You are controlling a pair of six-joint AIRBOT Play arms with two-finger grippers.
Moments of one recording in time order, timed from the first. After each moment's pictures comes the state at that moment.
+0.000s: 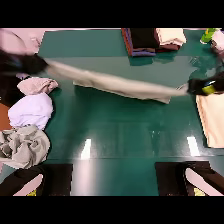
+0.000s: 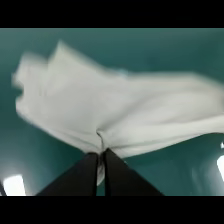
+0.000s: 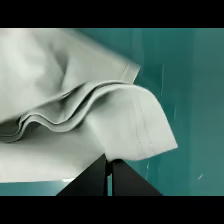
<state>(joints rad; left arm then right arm) -0.16 -0.91 1.48 1.33 -1.19 -1.57 -0.14 -0.97 1.23 -1.41 1.36 1.62</state>
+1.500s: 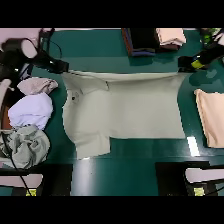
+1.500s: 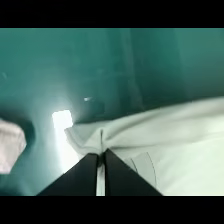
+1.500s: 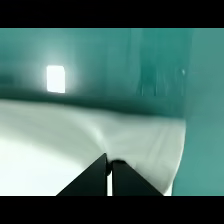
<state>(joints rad) -0.16 -1.50 1.56 1.53 -1.02 -1.54 -0.08 -1.54 1.71 -1.42 1.37 1.59</state>
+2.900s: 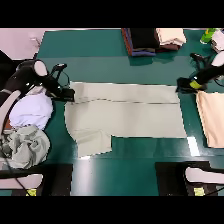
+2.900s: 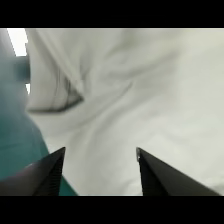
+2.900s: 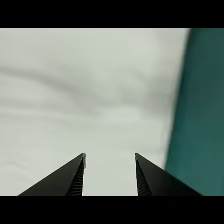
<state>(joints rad) -0.16 -1.38 1.24 1.37 -1.28 -1.57 -0.18 -1.36 1.31 -1.43 1.37 1.54</state>
